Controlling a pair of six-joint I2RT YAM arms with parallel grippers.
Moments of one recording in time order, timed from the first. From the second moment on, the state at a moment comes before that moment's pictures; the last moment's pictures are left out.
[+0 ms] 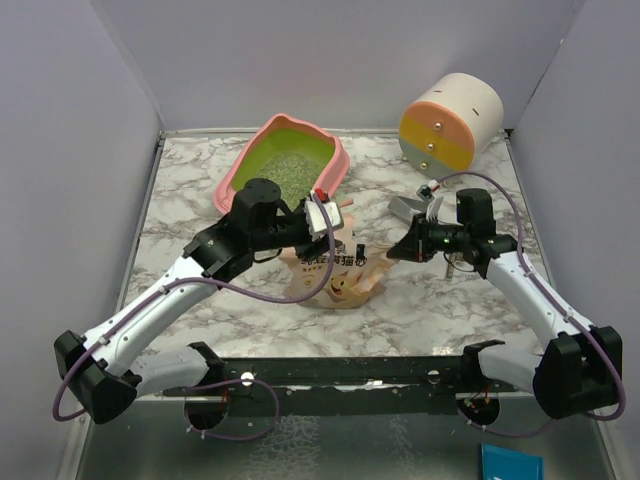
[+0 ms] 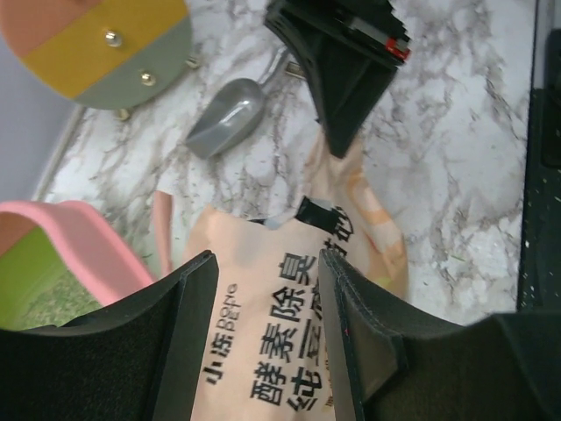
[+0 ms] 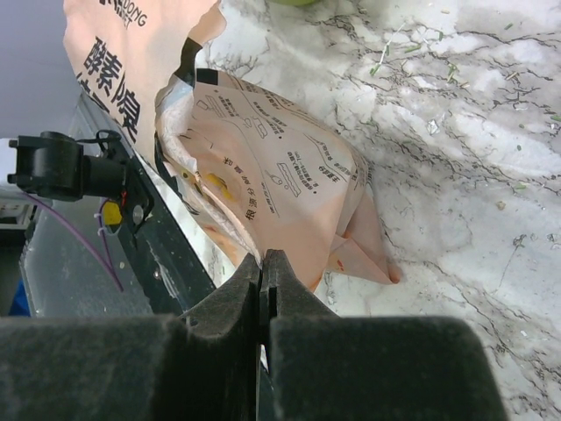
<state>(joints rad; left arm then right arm) -0.71 1.10 1.13 -0.34 0.47 0.40 0.20 1.16 0.78 -0.32 -0.84 0.20</state>
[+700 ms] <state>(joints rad) -0.92 1.25 0.97 -0.34 0.20 0.65 0.20 1.12 0.78 -0.35 -0.84 0.19</state>
